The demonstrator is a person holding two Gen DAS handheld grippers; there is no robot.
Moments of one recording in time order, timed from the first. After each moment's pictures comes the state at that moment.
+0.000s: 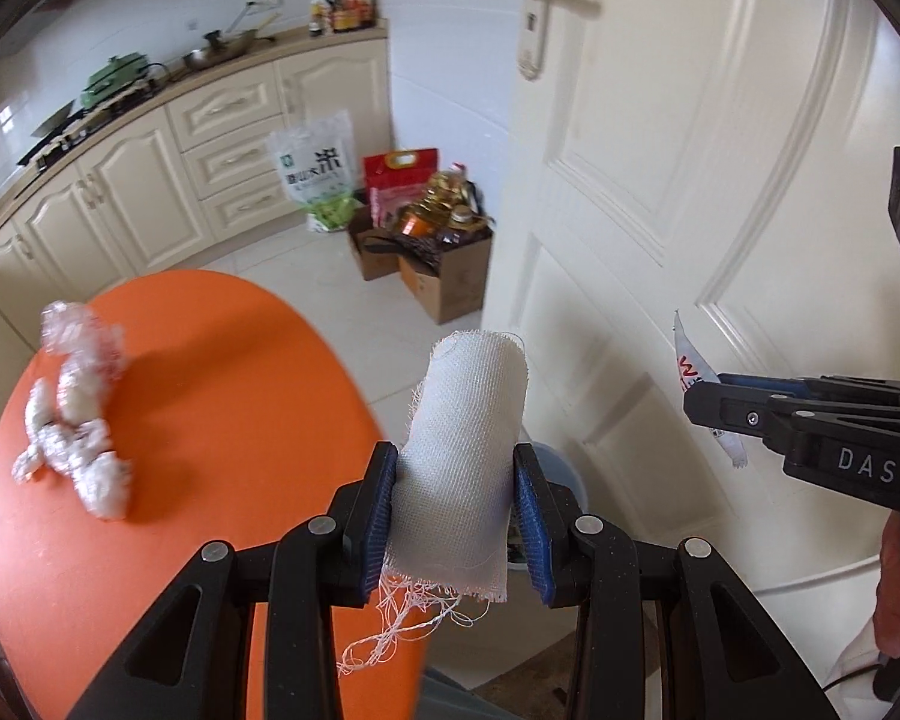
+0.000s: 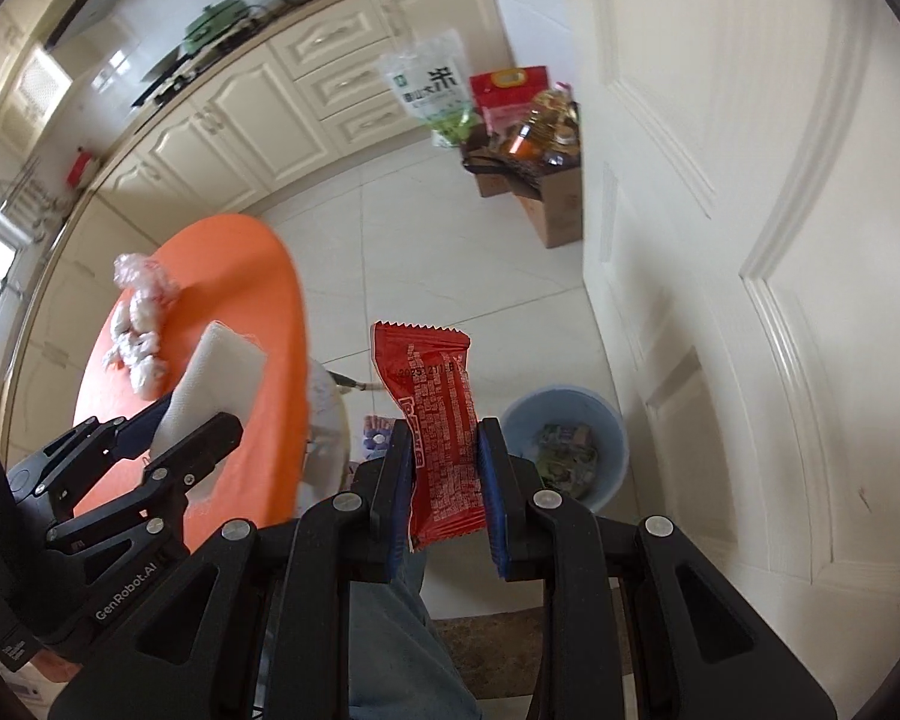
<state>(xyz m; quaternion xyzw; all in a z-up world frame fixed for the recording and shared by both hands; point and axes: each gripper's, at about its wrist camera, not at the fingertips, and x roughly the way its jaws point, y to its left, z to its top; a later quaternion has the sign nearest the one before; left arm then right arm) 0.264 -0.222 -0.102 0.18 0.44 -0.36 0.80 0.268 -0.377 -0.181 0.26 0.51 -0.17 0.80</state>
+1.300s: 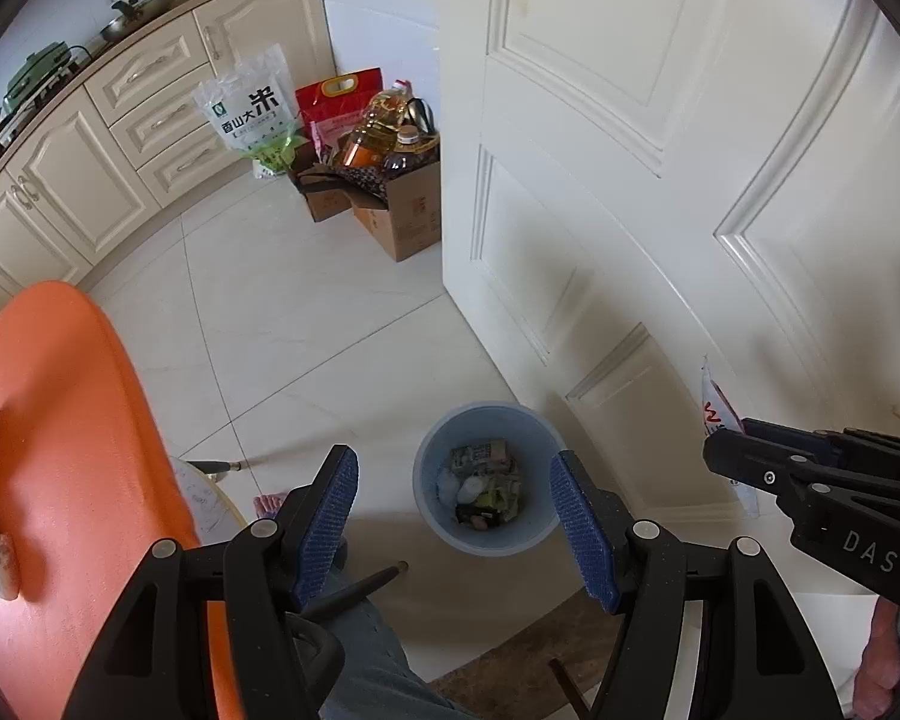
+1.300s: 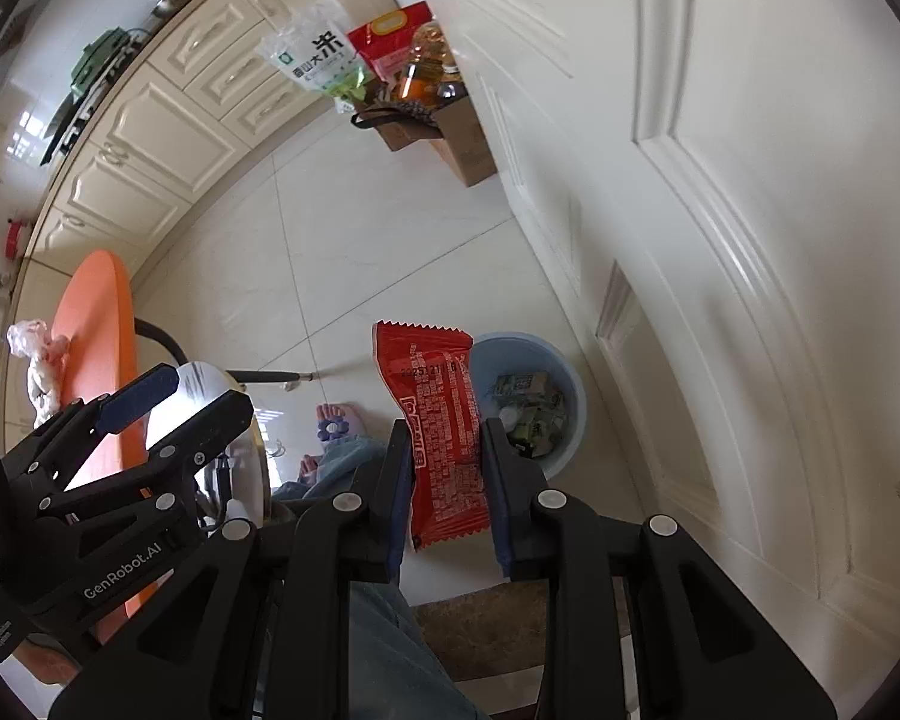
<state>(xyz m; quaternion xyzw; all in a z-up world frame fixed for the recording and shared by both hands) 0.321 -0.394 -0.220 0.25 0.50 -0.36 0.75 0.238 -0.461 -0.270 0.34 0.54 -0.23 0.73</state>
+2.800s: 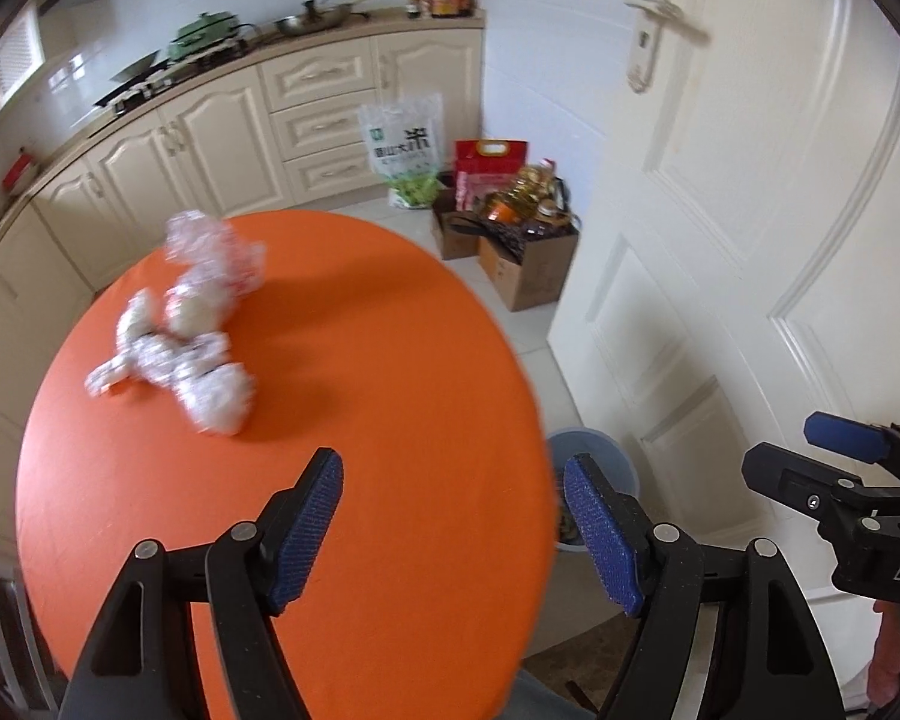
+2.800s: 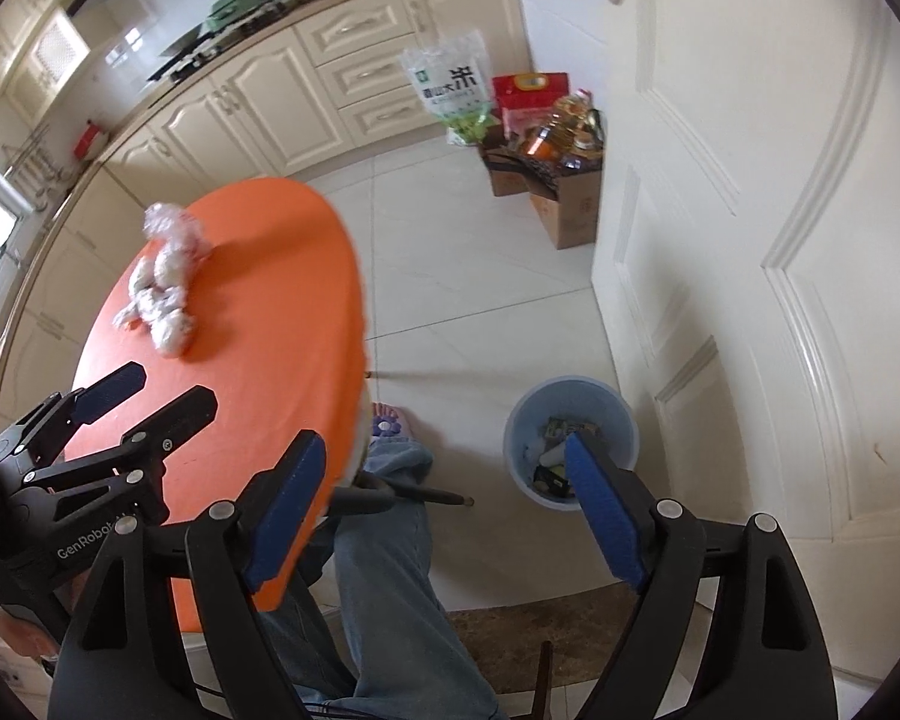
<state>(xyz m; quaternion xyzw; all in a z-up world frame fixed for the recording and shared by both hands) 0.265 -0.148 -0.100 0.15 0.46 -0.26 0.84 0.277 -0.293 -0.170 0.22 0.52 -0.16 0.81</state>
